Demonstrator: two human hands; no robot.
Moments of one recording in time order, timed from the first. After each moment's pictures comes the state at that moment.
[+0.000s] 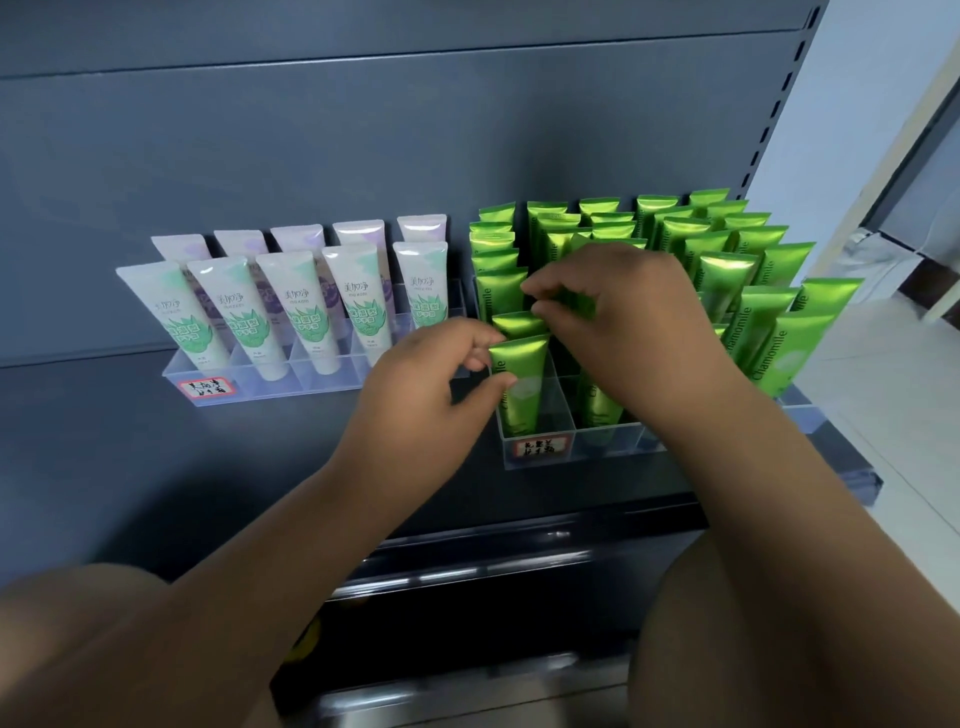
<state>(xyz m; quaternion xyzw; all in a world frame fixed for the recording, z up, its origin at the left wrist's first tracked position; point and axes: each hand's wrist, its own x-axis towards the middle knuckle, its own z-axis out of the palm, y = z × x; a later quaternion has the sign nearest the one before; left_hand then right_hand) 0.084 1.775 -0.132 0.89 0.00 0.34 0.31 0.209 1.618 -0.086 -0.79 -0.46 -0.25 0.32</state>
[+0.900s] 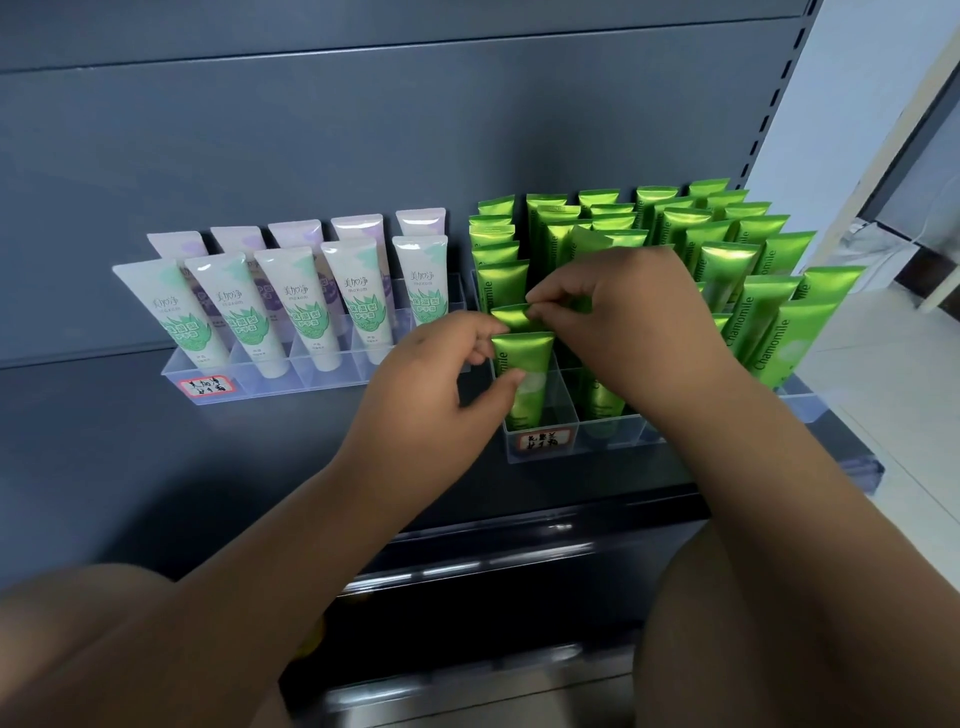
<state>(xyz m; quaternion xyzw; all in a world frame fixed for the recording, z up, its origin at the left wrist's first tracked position) 0.080 1.772 -0.131 0.89 0.01 0.32 0.32 0.204 1.622 -0.086 -0.82 -0.43 -0.23 0.31</state>
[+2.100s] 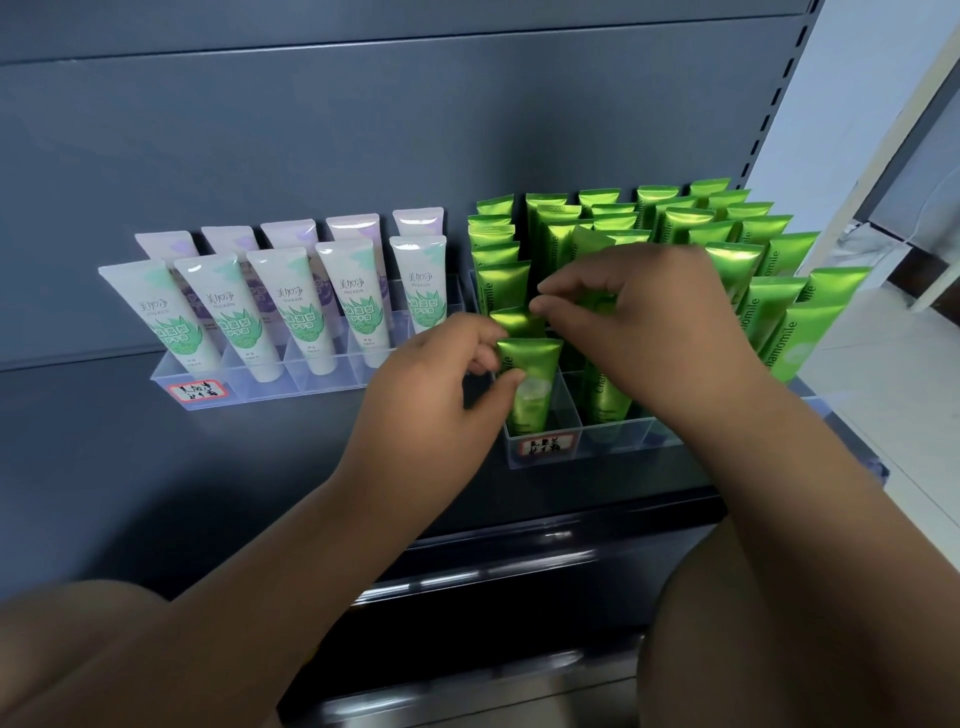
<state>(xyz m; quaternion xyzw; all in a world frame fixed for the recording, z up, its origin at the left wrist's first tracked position) 0.083 1.773 -0.135 0.88 -0.01 0.36 0.32 0.196 1.614 -0.081 -0.81 -0.40 -0.23 0.35</state>
